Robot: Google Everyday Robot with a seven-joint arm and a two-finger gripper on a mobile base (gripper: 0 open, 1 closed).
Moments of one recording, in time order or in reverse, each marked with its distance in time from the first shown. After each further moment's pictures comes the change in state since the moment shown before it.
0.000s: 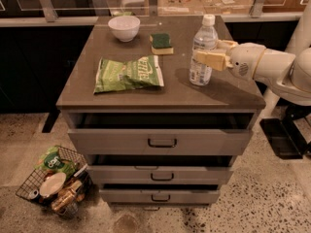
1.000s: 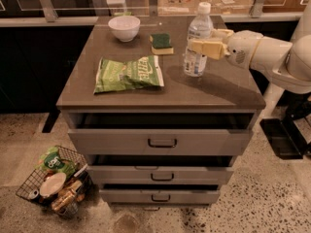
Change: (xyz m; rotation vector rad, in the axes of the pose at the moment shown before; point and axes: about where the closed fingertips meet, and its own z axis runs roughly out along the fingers) arm -0.026 -0.010 0.017 -0.012 -0.040 0.000
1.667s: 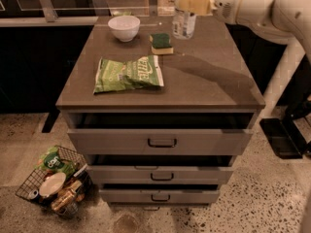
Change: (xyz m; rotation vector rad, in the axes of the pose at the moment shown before) arm -0.081 -0.045 0.074 -0.006 -0.015 -0.018
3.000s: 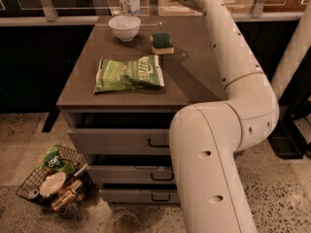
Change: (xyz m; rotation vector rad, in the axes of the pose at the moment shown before) arm -0.017 -0.008 0.216 0.019 0.013 0.068
